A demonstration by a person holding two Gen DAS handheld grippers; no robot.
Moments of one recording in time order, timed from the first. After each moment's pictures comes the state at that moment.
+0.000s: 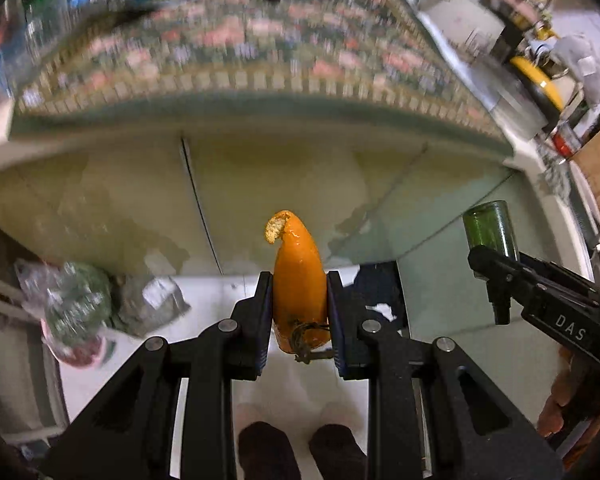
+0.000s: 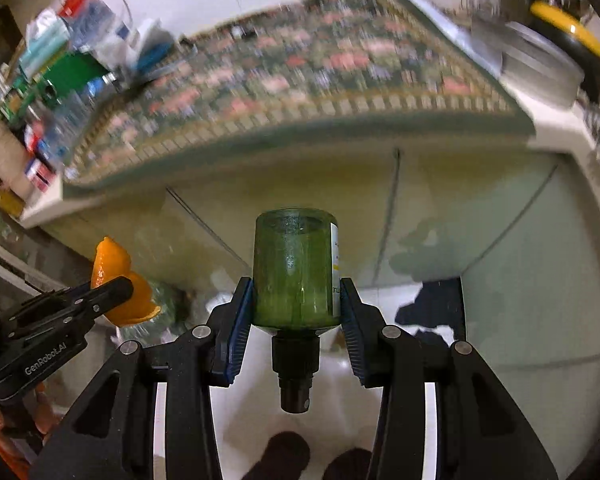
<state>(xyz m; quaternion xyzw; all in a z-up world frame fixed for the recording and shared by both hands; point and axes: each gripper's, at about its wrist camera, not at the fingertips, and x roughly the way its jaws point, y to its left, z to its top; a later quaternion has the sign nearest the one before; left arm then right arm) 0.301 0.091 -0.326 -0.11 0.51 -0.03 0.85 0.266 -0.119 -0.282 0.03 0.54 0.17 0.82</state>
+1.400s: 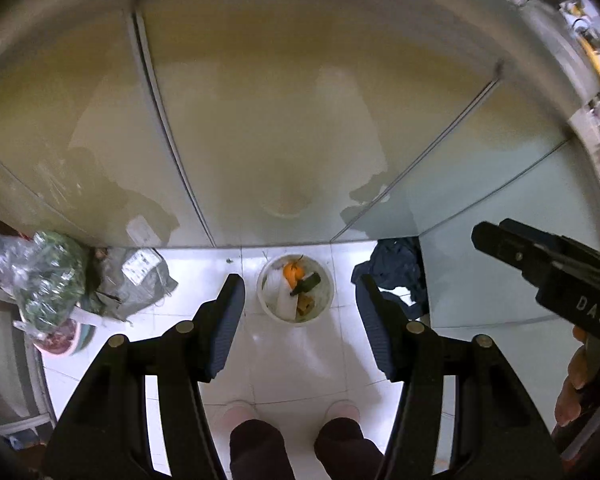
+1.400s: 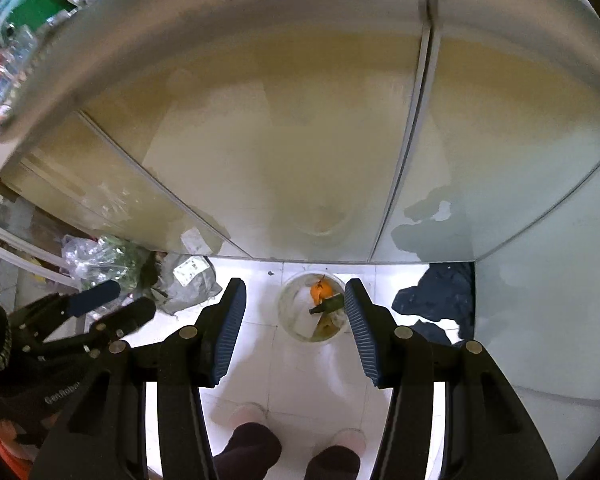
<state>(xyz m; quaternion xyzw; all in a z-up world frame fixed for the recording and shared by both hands) 0.334 0.083 -0.437 -0.11 0.55 -0.02 0.83 0.300 -0.114 -0.401 -0.01 0.58 0.19 0.79</state>
